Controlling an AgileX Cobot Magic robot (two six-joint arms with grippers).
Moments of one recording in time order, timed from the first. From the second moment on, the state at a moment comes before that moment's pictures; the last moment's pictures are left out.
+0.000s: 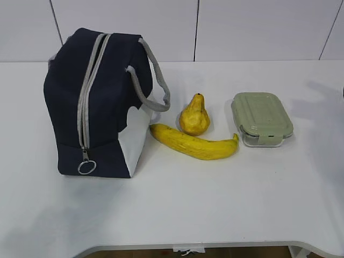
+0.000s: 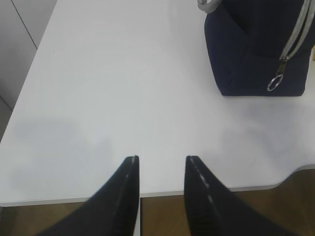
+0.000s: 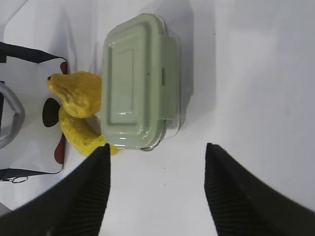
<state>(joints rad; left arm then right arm) 0.01 0.01 -0.52 -0.07 1.11 0.05 -0.60 1.83 -1.26 1.00 1.19 -0.83</state>
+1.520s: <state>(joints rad) 0.01 0.01 -0.52 -0.07 1.11 0.05 -0.41 2.21 -1.49 1.12 1.19 -0.96</state>
